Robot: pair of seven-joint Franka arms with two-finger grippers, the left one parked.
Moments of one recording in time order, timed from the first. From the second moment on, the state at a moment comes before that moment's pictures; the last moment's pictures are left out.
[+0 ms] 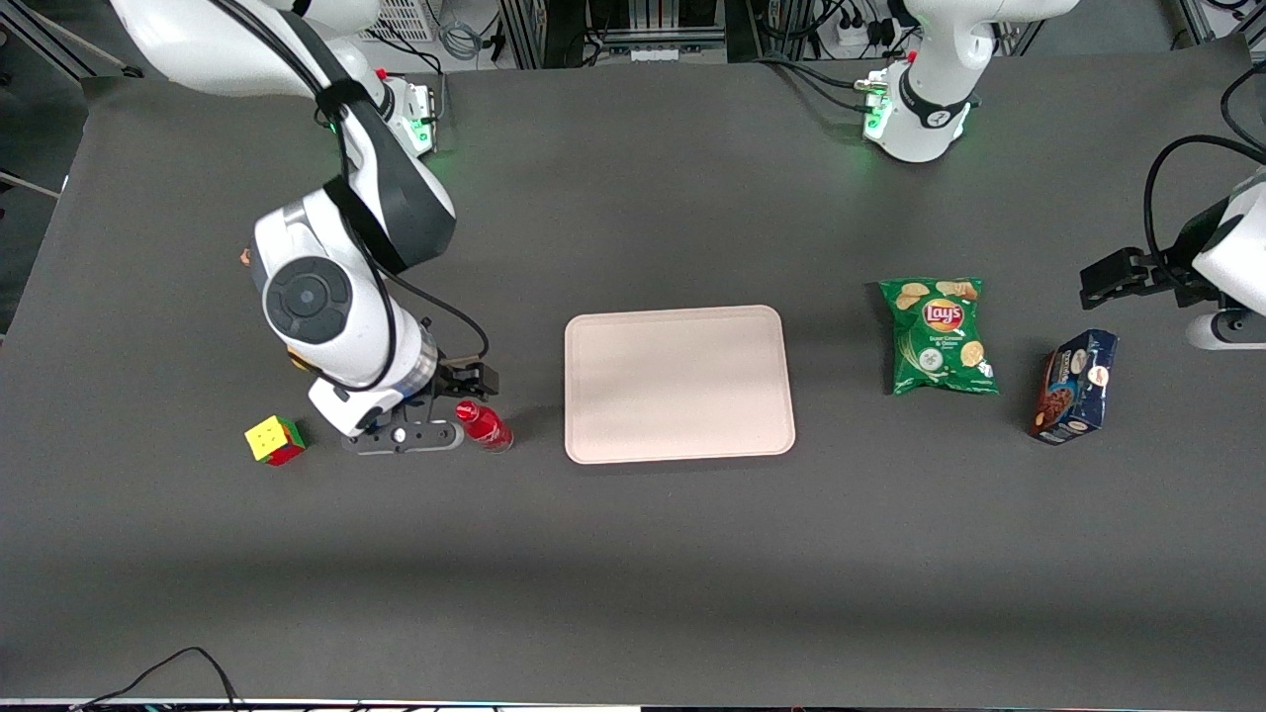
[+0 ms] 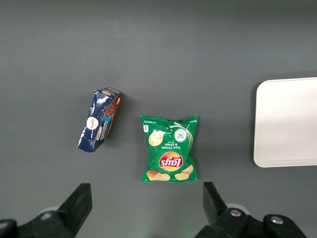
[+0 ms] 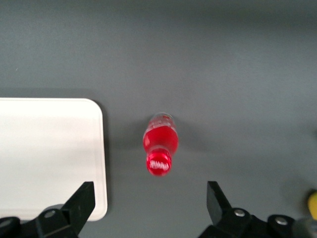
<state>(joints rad) 0.21 0.45 0.24 -1.53 -0.09 1.92 0.43</state>
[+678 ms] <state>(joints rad) 0.21 0.47 0.24 -1.72 -0.11 2.15 0.43</state>
